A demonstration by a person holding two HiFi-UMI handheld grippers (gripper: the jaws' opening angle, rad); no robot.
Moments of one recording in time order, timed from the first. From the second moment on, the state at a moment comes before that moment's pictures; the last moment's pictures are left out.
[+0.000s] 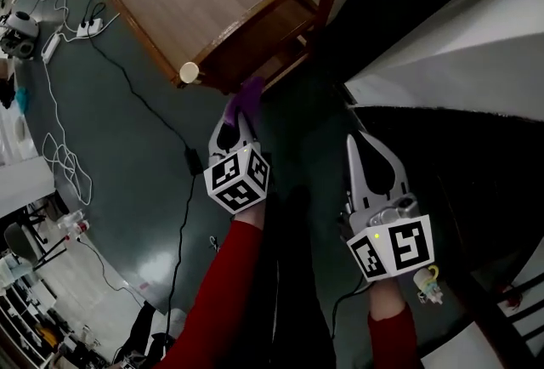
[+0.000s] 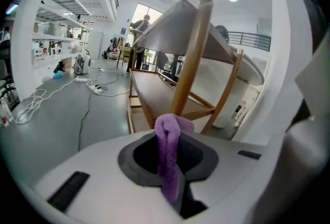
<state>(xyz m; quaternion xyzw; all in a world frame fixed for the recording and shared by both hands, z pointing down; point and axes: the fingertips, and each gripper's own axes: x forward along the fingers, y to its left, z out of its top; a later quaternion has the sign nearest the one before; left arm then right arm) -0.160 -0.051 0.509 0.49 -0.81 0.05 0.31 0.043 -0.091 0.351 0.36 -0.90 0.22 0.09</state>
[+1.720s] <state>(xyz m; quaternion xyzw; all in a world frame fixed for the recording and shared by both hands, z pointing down) -0.101 -0.180 0.737 0.63 -0.71 0.10 0.29 0.072 -0.156 0.538 0.37 -0.92 0.14 0.06</state>
